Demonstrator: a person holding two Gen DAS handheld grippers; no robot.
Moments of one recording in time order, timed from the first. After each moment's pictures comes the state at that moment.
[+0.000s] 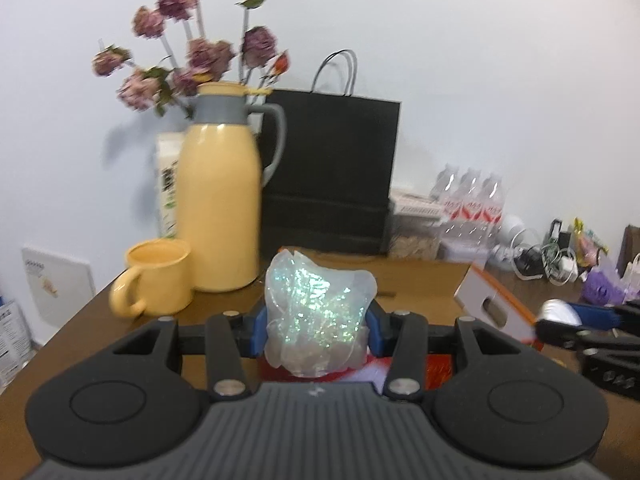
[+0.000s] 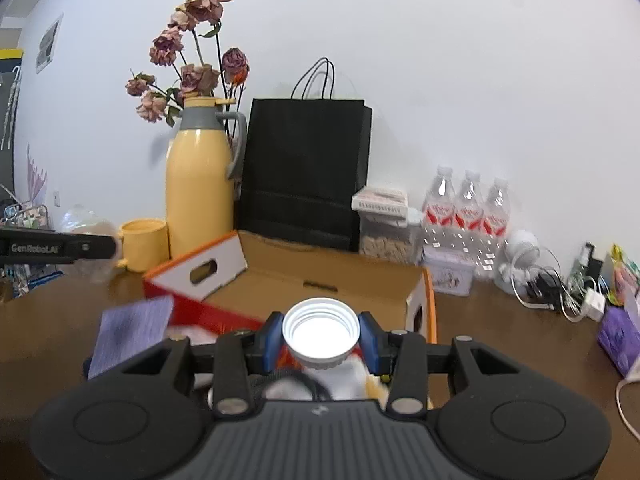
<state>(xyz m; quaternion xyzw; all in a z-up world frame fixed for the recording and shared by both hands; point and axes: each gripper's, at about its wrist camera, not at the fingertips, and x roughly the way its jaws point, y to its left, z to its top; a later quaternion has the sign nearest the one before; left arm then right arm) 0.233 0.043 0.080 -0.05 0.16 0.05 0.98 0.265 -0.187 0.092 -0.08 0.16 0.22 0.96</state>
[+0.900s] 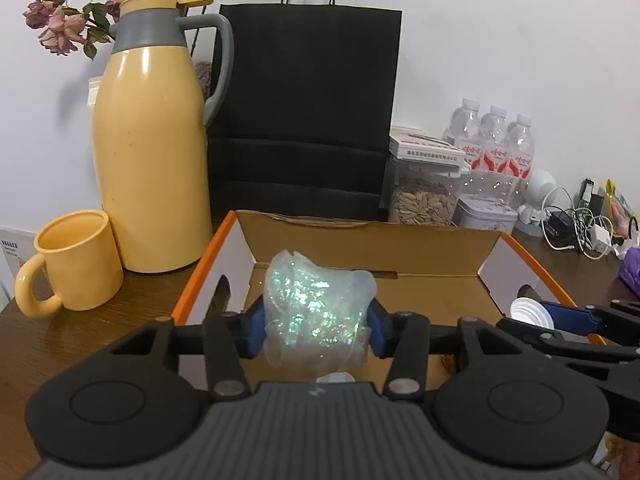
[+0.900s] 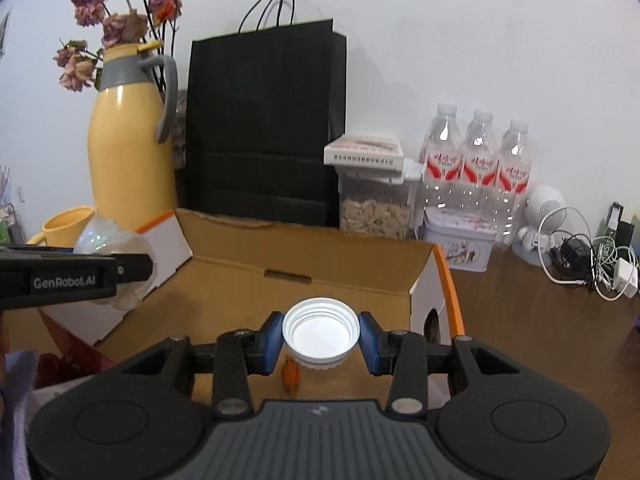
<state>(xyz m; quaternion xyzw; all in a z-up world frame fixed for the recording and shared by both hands) 0.365 0.021 0.034 -0.05 0.24 0.05 0.97 0.400 -0.159 0.047 -0.06 0.25 0.18 0.95</state>
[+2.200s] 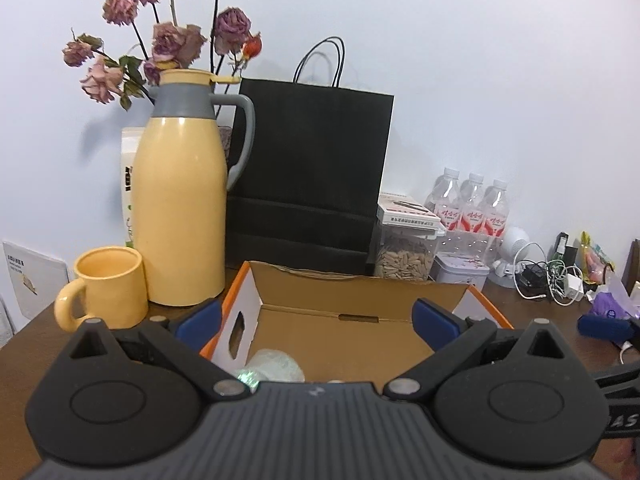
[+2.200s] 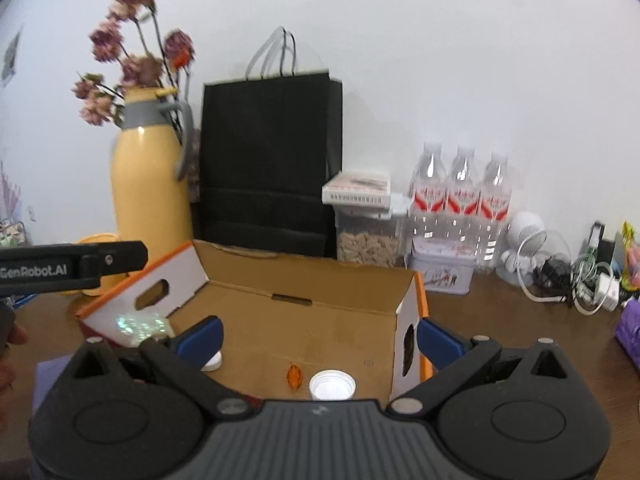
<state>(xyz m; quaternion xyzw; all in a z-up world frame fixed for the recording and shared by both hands) 0.293 0.024 0.074 -0.07 0.16 0.05 0.98 0.333 -0.188 0.089 -0.05 0.18 0.20 0.96</state>
